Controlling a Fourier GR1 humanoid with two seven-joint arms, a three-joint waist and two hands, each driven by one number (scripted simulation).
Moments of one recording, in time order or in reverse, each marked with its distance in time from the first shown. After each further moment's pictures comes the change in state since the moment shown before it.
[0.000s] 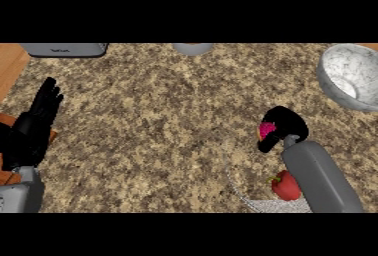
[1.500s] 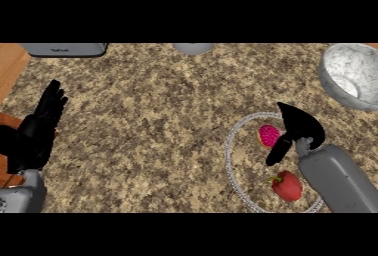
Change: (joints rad) left arm 0.025 0.052 -0.095 -0.015 0.054 0.086 -0.003; right arm 0.046 -0.185 0.203 -0.345 -0.269 0.092 0.330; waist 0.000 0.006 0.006
